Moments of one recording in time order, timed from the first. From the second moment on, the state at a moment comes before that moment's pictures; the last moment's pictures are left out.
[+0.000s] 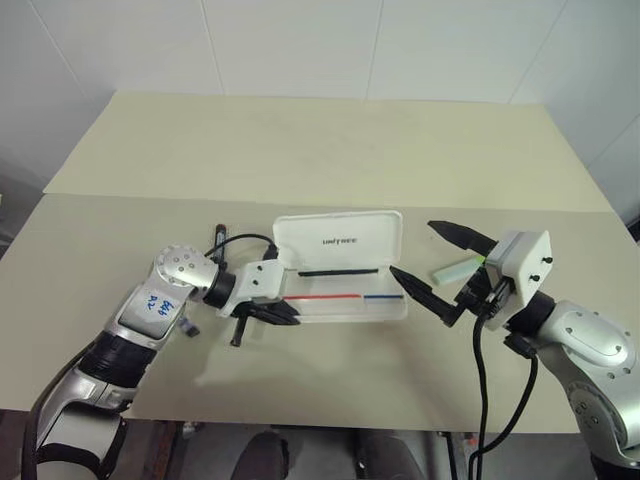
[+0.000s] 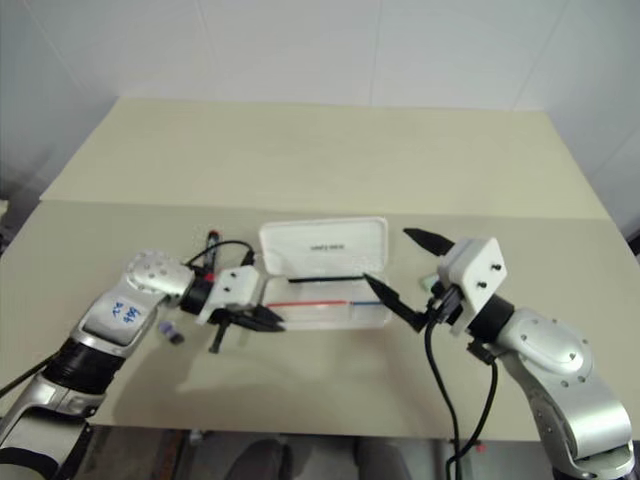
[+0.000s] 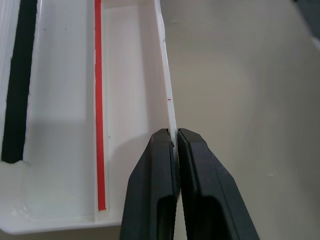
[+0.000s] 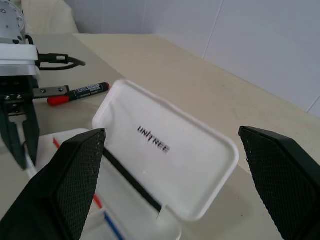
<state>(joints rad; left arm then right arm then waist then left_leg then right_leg) -0.55 0.72 -0.29 -0.11 -0.14 0.37 -1.33 -0.06 -0.63 -0.18 -0.70 0.53 0.42 0.58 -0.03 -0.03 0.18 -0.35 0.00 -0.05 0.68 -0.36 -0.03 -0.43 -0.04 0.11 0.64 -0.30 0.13</state>
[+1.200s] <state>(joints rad) -0.42 0.79 -0.18 -0.25 -0.21 0.44 -1.24 -0.16 -0.62 -0.12 -0.61 0.55 0.43 0.62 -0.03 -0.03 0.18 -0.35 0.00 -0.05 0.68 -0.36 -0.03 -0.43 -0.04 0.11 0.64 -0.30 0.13</state>
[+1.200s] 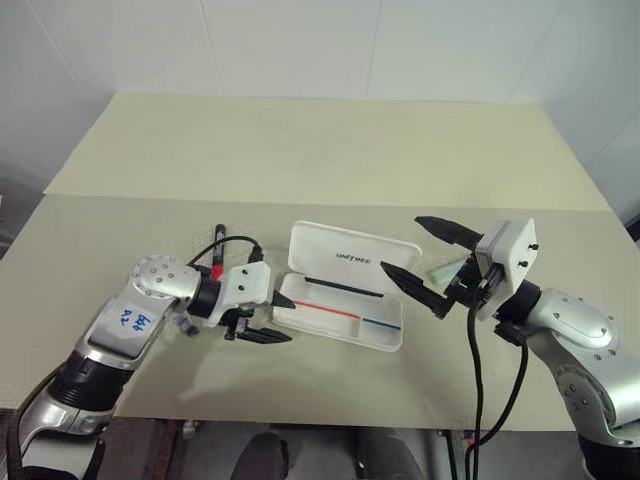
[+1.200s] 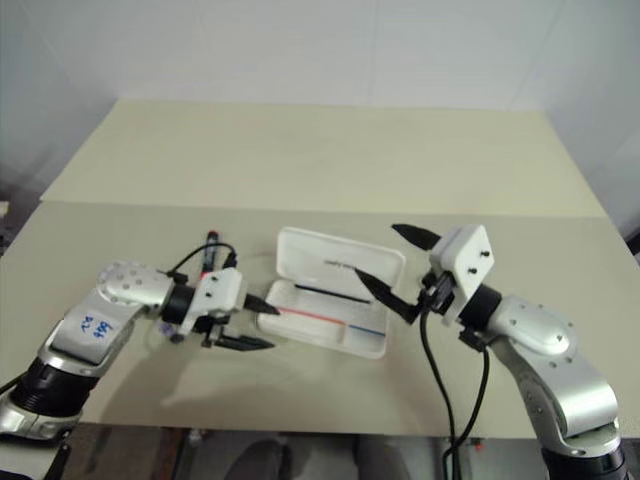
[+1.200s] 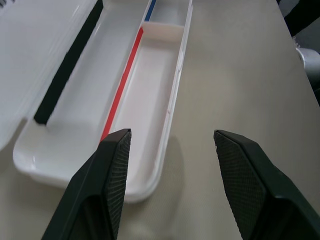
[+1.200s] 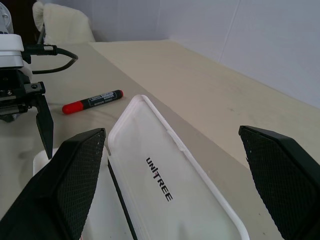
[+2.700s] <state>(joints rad) -0.23 0.37 0.24 -0.35 -0.33 0.95 -0.10 -0.30 -0.62 -0.09 -0.47 0.56 0.40 0.75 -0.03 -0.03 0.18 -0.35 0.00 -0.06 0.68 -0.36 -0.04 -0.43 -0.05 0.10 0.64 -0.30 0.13</state>
